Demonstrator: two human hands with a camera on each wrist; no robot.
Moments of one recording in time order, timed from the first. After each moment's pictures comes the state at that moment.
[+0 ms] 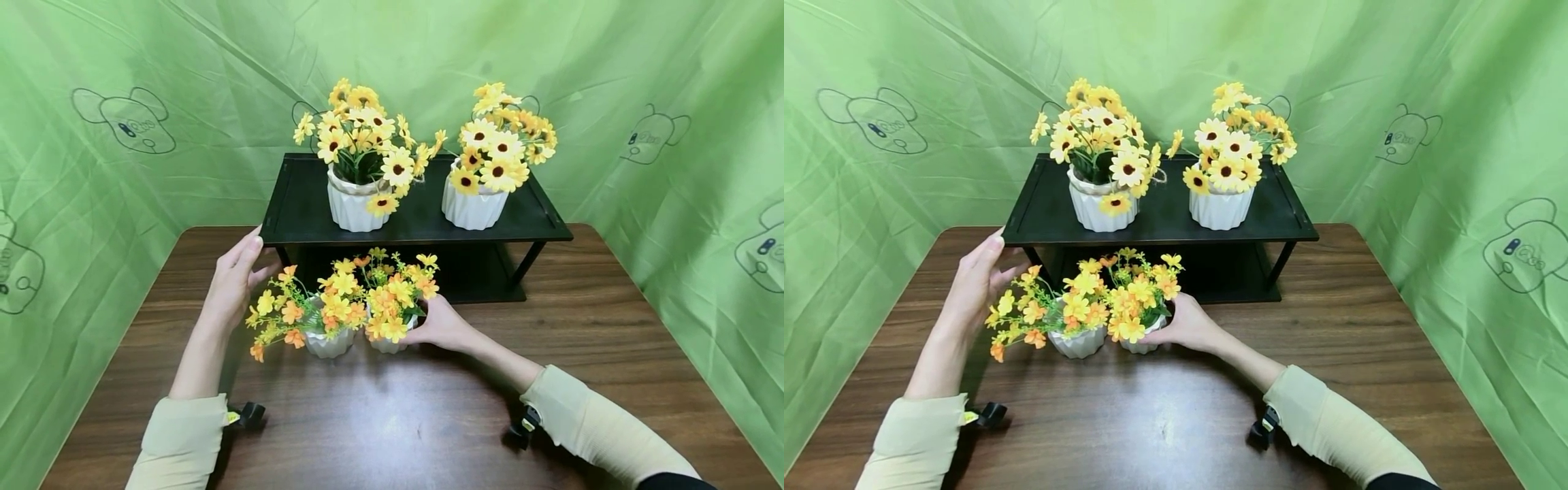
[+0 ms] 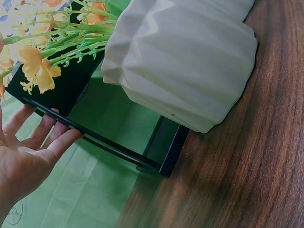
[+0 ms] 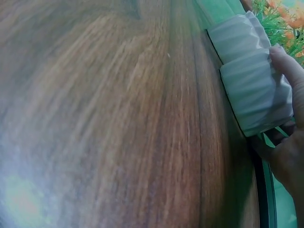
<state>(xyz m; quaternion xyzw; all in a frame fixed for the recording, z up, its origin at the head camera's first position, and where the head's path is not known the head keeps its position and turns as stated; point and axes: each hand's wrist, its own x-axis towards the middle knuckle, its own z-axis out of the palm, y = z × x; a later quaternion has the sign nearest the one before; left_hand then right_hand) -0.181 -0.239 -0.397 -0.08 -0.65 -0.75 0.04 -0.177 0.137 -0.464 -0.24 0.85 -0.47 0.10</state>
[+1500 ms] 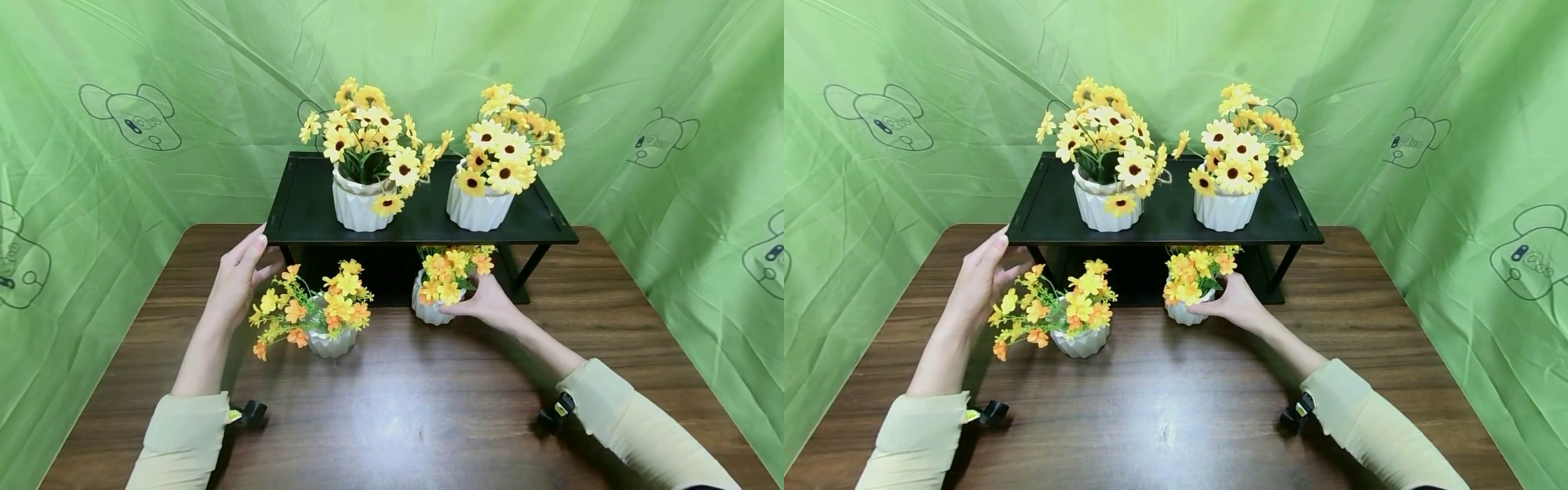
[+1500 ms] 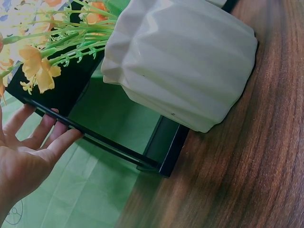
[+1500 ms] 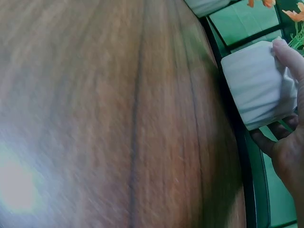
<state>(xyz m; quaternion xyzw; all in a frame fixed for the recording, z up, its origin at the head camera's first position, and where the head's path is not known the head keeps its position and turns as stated) -0.182 -0.239 -0.398 -0.08 -0.65 -0.75 0.04 -0.208 0.208 -0.451 -0.15 0.88 -0.44 0.04</state>
